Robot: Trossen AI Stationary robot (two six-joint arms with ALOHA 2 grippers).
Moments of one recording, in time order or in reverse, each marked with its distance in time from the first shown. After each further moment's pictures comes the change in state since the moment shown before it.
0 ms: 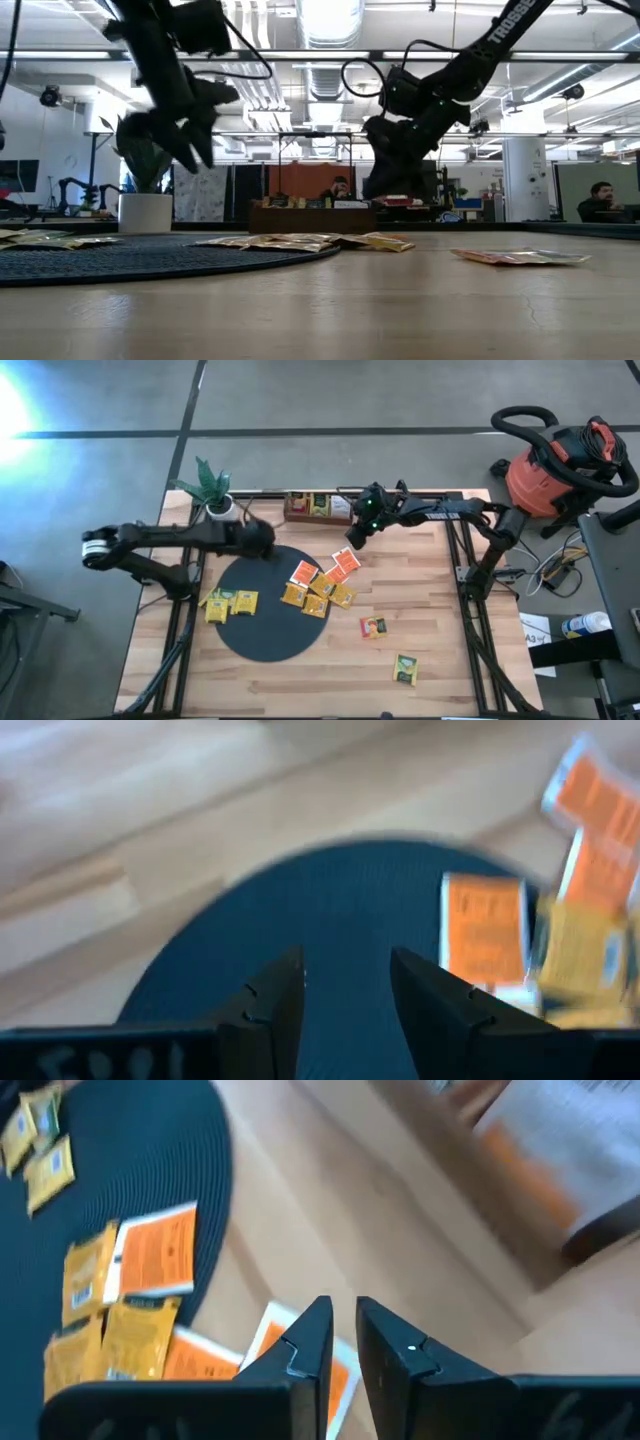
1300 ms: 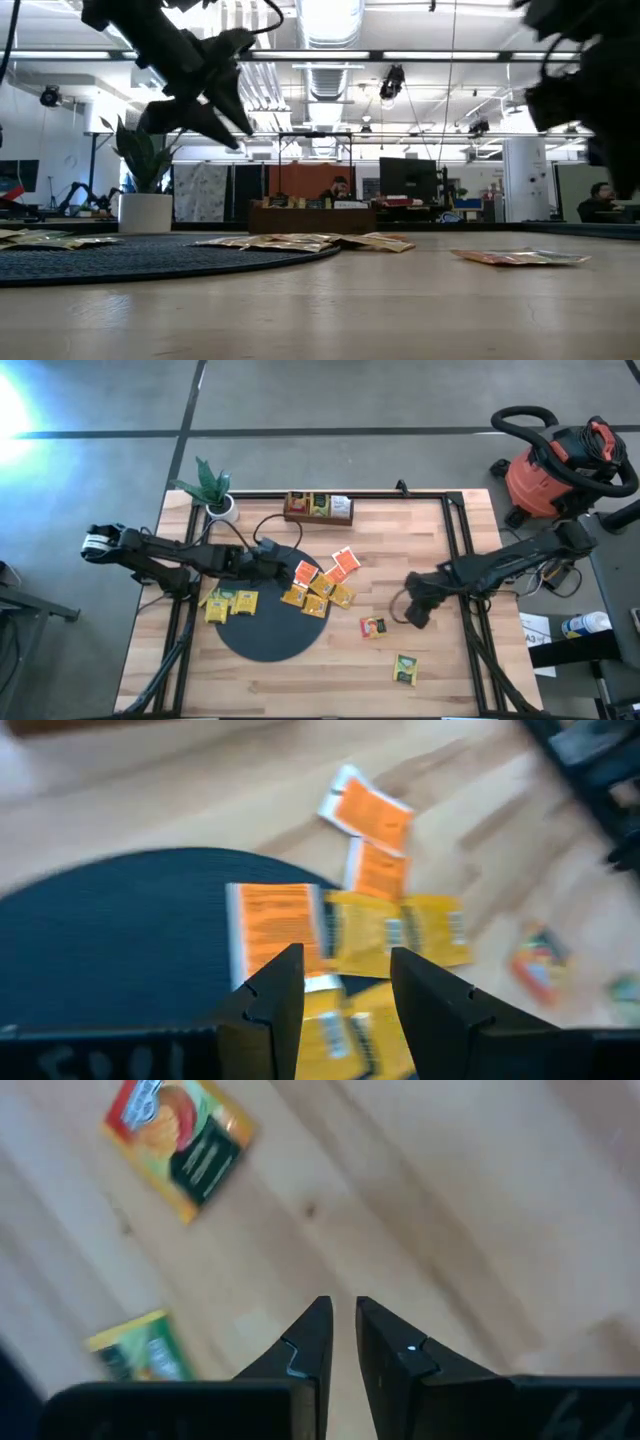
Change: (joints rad) left arm -0.273 0.015 -0.050 0.376 -0.074 -0.108; right arm 0.807 -0.702 -0.437 -0.602 0.219 0.757
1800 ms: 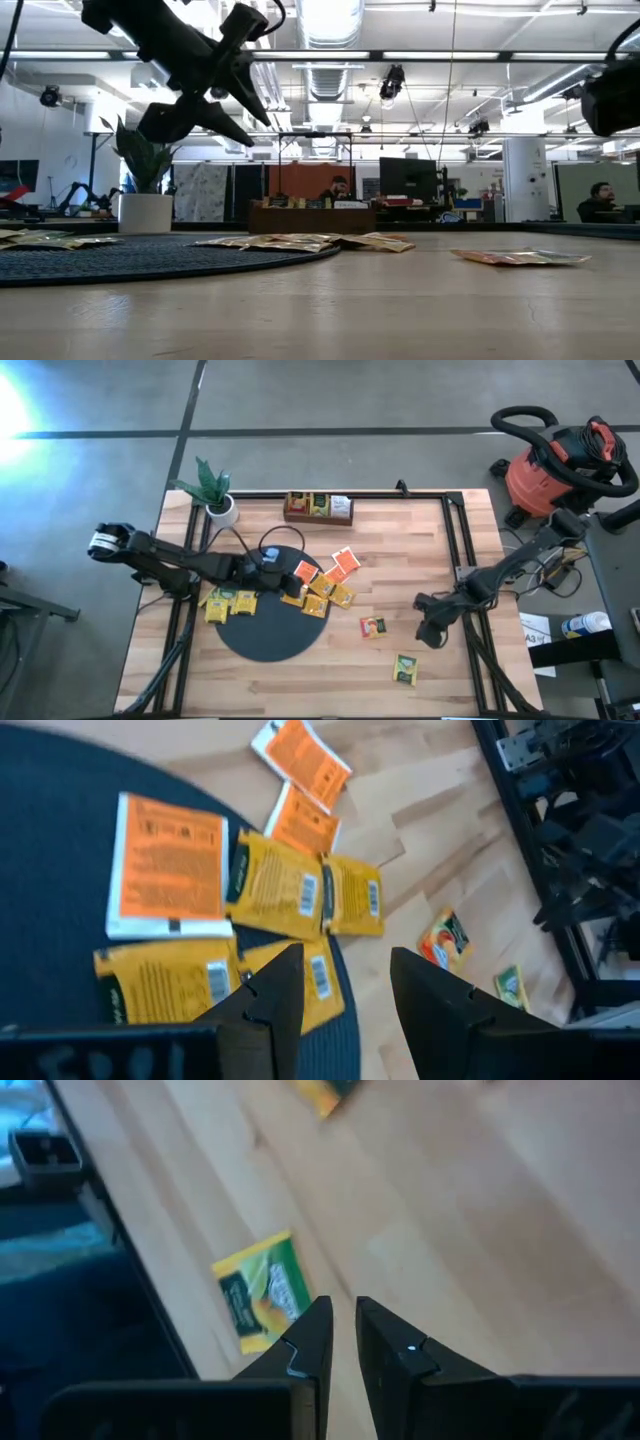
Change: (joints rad) left arm -0.086 0.072 0.001 0.134 0.059 -0.255; right arm 0.332 -0.099 -0.201 0.414 0.043 0.328
